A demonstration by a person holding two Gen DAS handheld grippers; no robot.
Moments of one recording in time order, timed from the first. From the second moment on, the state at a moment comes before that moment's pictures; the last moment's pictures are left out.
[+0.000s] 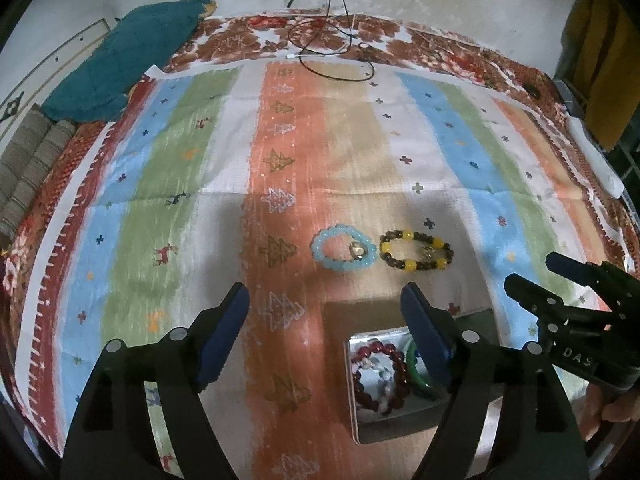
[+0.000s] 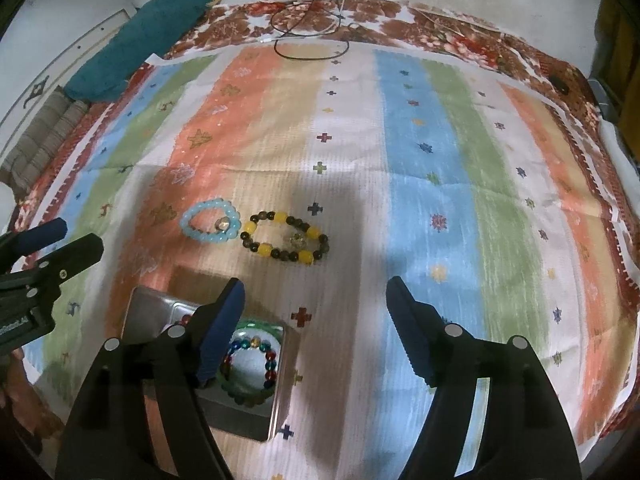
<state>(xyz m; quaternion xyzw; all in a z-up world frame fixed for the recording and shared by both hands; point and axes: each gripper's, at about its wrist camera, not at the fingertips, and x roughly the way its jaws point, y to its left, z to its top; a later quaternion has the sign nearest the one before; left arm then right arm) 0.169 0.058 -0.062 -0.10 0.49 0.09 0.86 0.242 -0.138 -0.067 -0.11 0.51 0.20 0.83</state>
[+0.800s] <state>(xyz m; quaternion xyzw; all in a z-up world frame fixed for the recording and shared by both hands) 0.217 0.071 -0.093 -0.08 0.52 0.09 0.84 0.285 -0.109 -0.093 -0.12 0.52 0.22 0.82</state>
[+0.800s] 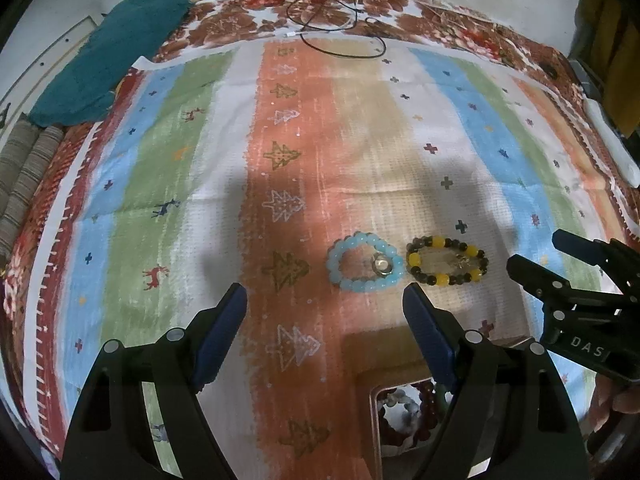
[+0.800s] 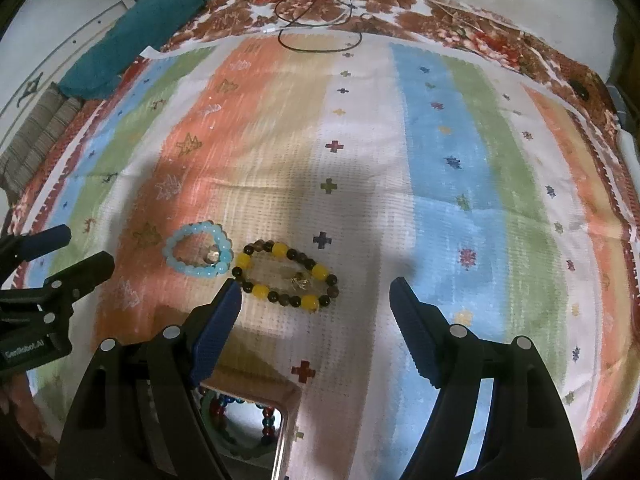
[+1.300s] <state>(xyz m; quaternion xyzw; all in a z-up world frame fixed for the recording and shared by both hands) 0.239 0.072 -0.116 -0.06 0.55 0.09 0.83 0.305 -0.108 -0.118 -0.13 0.55 0.18 0.81</state>
